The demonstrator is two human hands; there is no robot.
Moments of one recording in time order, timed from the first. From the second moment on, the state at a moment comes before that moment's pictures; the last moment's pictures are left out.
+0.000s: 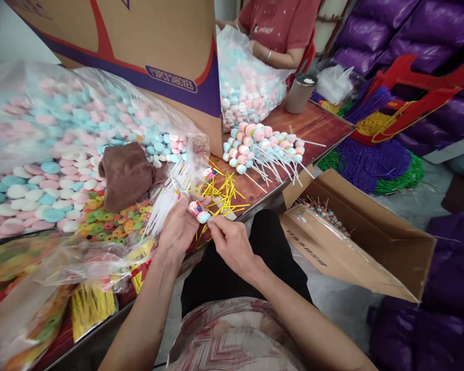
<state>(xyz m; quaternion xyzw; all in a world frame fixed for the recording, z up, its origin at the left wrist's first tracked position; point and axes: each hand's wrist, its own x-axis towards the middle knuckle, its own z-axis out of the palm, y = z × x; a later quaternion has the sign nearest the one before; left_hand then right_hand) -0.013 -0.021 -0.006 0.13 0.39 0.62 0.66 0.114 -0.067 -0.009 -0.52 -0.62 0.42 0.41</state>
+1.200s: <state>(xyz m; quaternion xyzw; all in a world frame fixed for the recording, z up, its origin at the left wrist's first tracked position) -0.024 -0.023 0.001 0.12 0.42 0.49 0.76 0.131 -0.047 0.000 -0.49 -0.78 0.25 0.29</state>
